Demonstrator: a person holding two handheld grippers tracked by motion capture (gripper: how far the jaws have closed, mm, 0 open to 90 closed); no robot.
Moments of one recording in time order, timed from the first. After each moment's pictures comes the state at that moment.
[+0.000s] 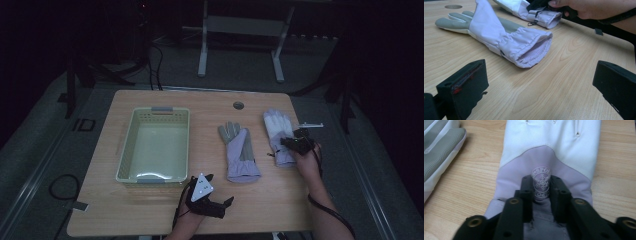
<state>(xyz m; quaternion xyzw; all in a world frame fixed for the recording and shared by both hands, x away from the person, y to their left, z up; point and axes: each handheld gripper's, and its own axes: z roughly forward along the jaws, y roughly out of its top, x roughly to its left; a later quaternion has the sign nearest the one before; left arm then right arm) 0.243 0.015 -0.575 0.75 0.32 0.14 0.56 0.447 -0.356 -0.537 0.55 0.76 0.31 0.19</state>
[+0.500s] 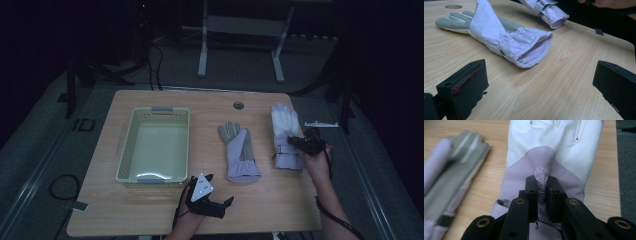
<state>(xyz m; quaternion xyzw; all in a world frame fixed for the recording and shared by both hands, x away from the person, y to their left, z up) 0.243 0.015 -0.575 0.75 0.32 0.14 0.56 0.415 -0.362 -0.492 0.55 0.74 0.34 0.18</state>
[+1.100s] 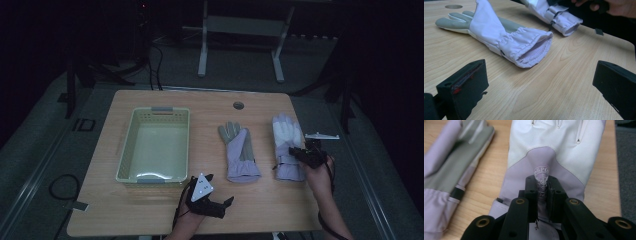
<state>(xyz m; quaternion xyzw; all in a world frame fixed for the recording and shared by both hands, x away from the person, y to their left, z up) 0.243 0.015 -0.575 0.75 0.32 0.14 0.56 0.378 -0.360 -0.503 0.56 0.74 0.32 0.19</state>
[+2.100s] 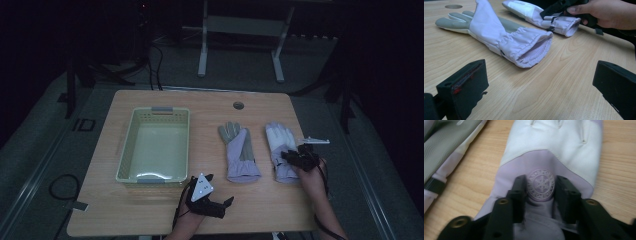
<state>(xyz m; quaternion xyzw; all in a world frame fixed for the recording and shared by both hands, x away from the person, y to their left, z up) 0.243 0.015 -0.575 0.75 0.32 0.14 0.56 0.388 -0.359 -0.541 0.53 0.76 0.32 0.18</state>
